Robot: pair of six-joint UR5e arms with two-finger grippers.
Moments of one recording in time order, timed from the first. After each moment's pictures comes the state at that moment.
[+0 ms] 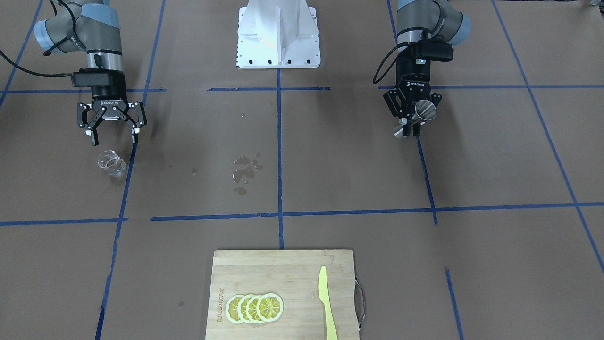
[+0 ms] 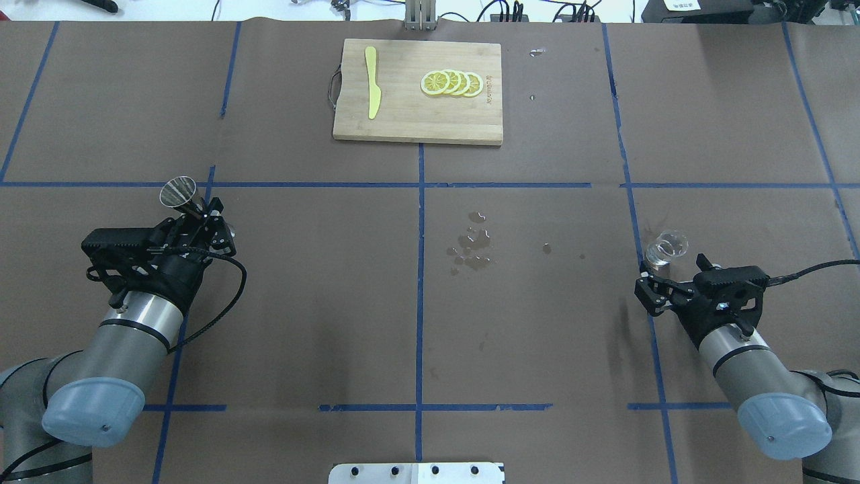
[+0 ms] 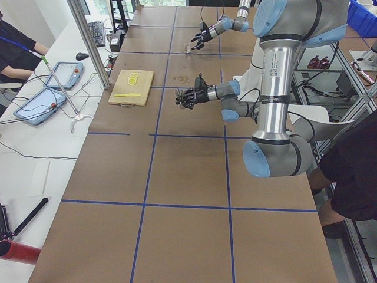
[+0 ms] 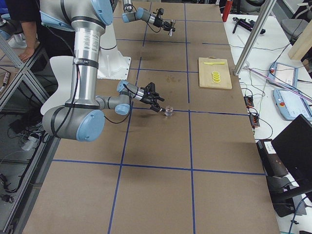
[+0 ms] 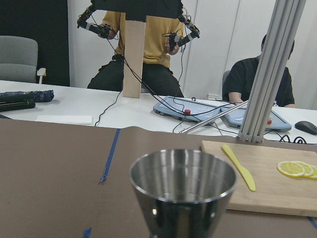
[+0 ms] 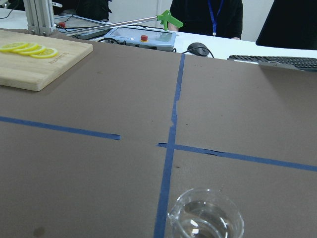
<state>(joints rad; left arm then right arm) -0.25 -1.62 -1.93 -2.35 -0.60 -1.26 0.21 -1.74 1.78 -0.63 0.73 1.17</state>
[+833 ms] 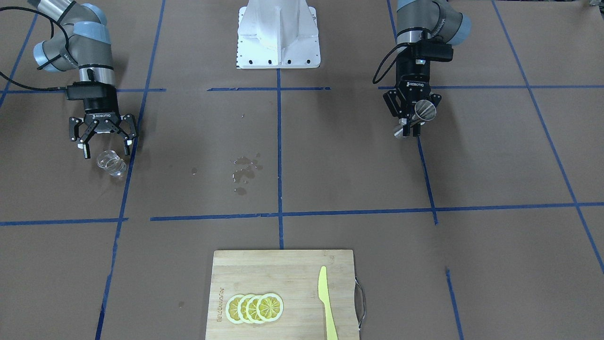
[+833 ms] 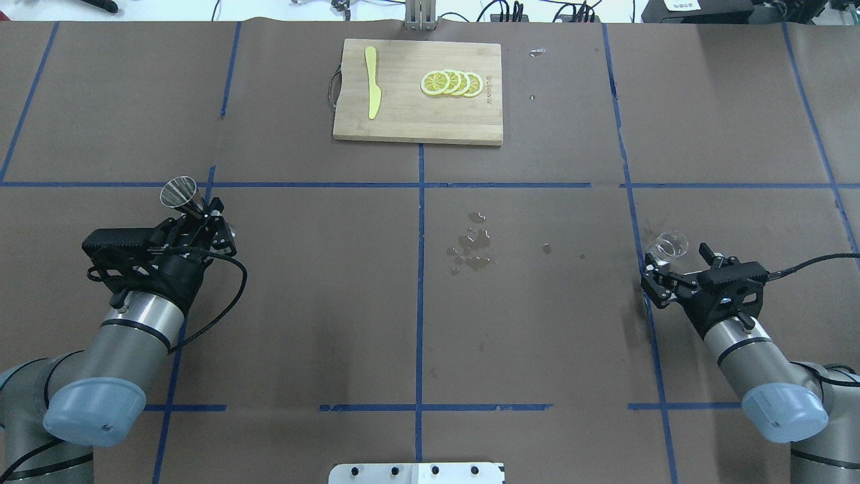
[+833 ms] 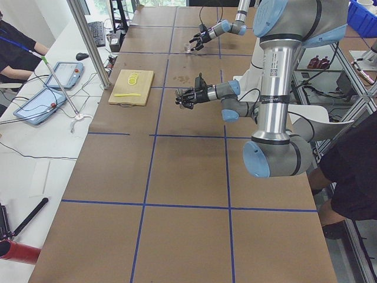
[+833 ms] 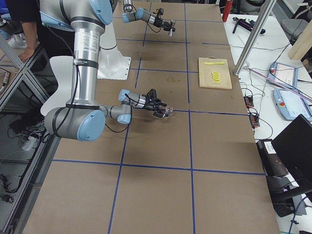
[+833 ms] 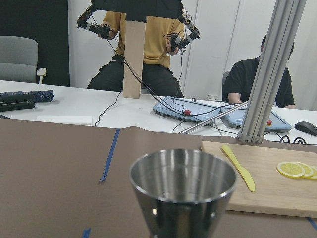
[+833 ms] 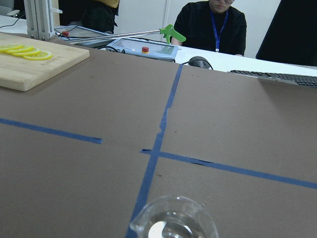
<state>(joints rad) -0.25 -1.62 -1.93 -2.35 -0.60 -1.26 0.25 -1.70 1.64 -0.44 0.70 1.05</state>
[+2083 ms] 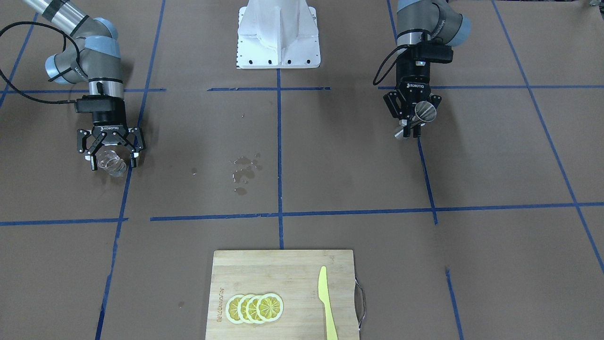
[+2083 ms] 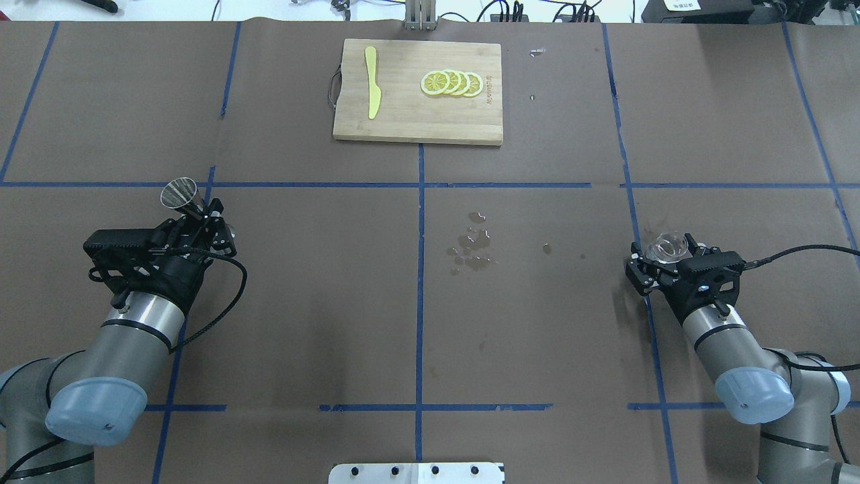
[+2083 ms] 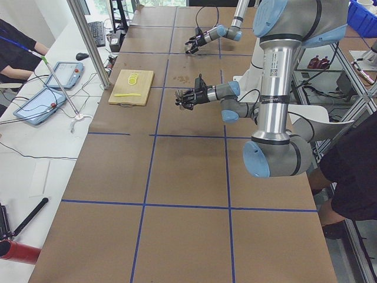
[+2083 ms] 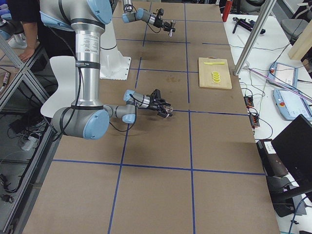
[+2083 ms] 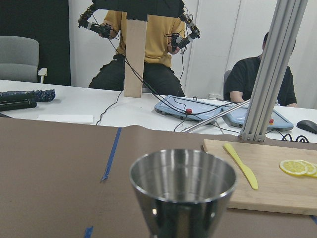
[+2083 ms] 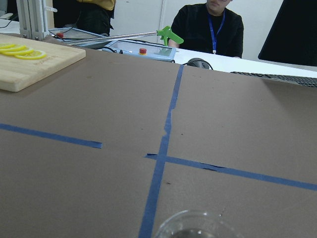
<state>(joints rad) -0.25 -1.62 -1.92 -2.36 -0.60 -1.26 0.28 -1.63 1.56 -0.44 0.71 1.05</state>
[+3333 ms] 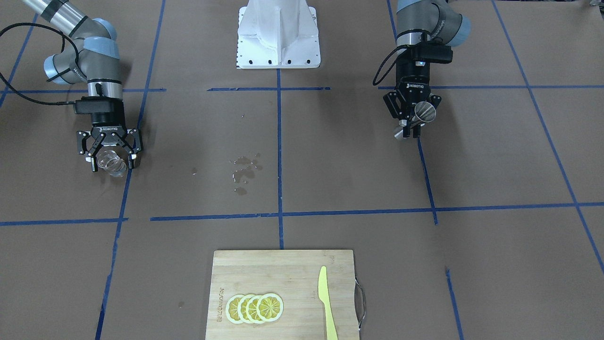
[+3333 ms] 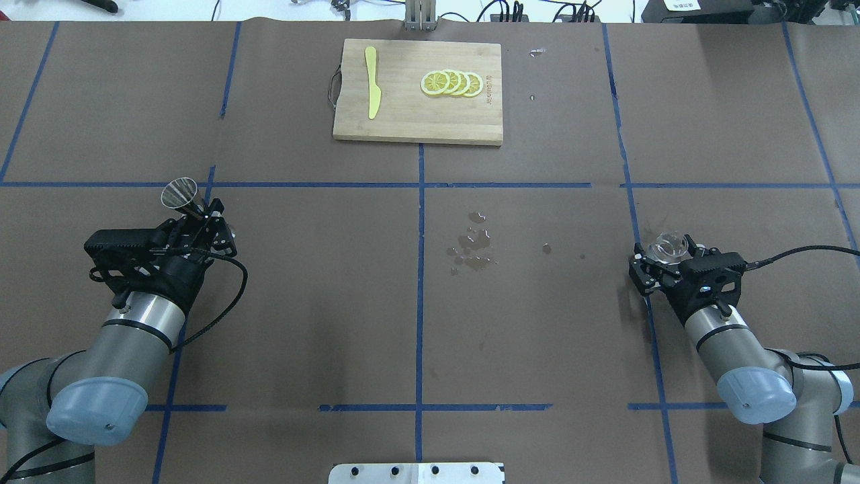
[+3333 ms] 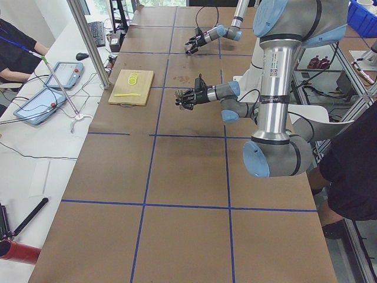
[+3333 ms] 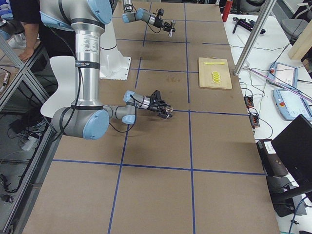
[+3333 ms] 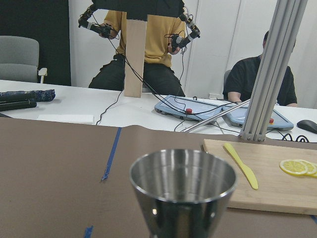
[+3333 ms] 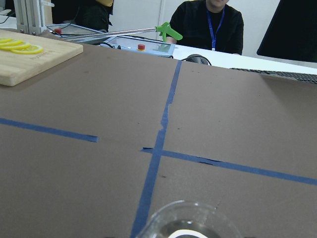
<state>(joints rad) -0.25 -1.62 -1.92 -2.36 -0.60 -1.26 0.28 -1.63 1.55 -0.44 0.72 1.06</state>
